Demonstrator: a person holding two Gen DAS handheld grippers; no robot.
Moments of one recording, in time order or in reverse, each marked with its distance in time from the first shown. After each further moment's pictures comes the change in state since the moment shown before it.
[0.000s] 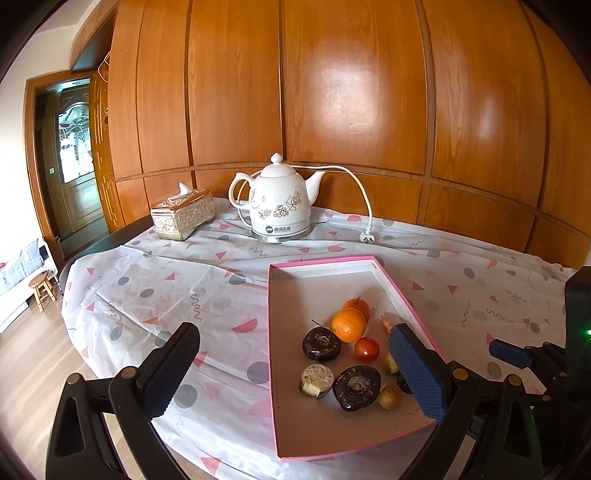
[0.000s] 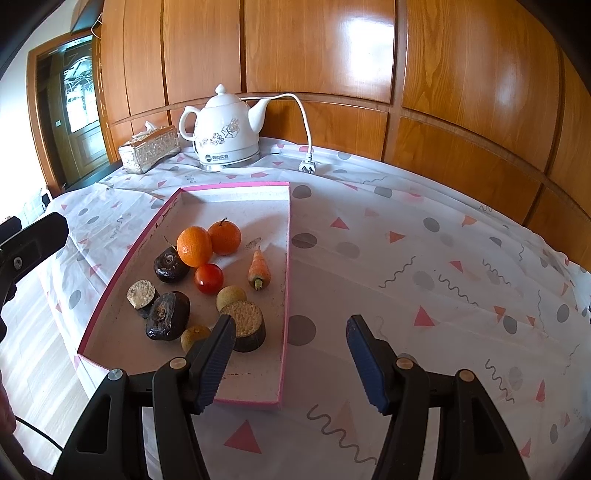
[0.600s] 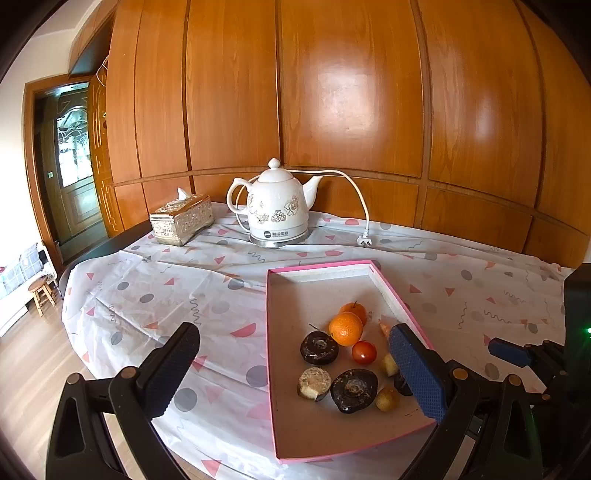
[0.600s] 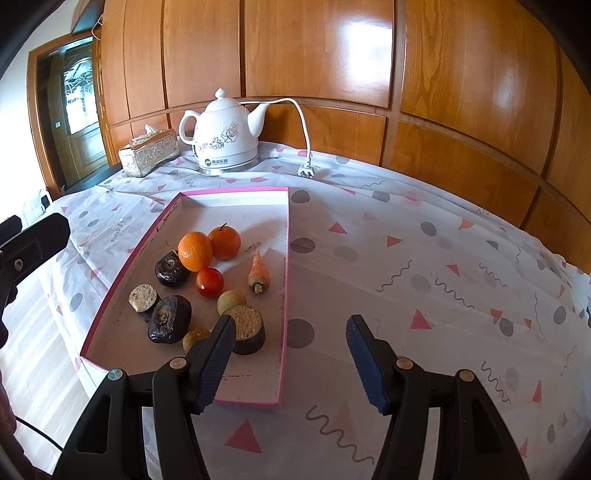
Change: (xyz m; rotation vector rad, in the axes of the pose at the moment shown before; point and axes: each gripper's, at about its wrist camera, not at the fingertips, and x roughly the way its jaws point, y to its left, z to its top) left arm -0.004 -0.002 0.003 0.011 -0.014 -0.005; right arm -0.006 0.000 0.001 -0.003 -0.012 -0.004
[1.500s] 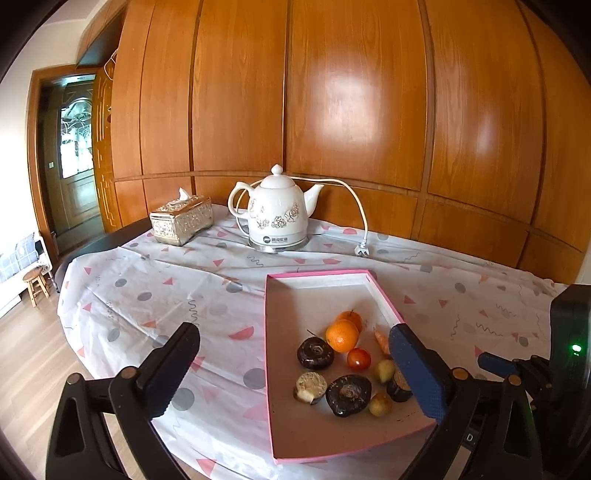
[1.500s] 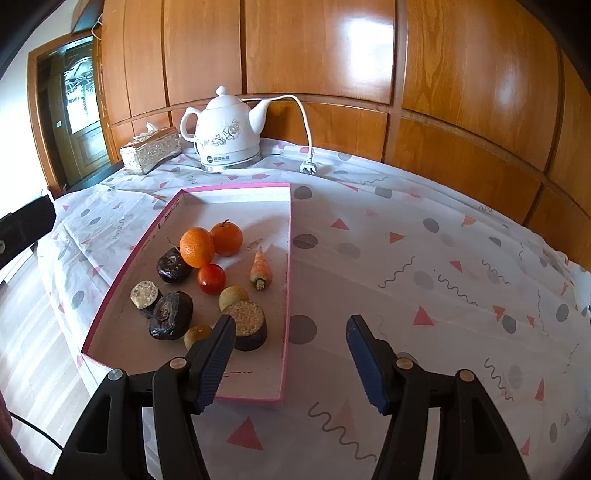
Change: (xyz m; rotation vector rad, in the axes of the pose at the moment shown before) left arm -0.008 0.009 0.004 -0.048 -0.019 -0.028; right arm 0.000 0.000 -0.001 -0.001 0.007 0.011
